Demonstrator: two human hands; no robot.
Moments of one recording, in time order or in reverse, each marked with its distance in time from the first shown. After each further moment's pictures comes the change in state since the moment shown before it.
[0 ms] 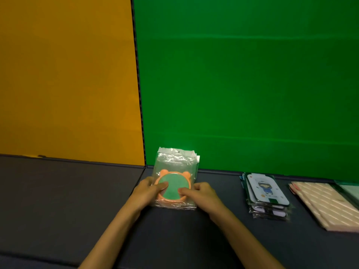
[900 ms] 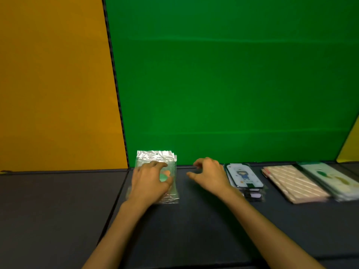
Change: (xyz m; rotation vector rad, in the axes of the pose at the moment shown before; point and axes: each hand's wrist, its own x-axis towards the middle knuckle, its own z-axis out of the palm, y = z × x) left_hand -0.007 0.045 0.028 0.867 0.243 0.654; right_hand -0.004 -0.020 -0.061 -0.639 0.354 -0.169
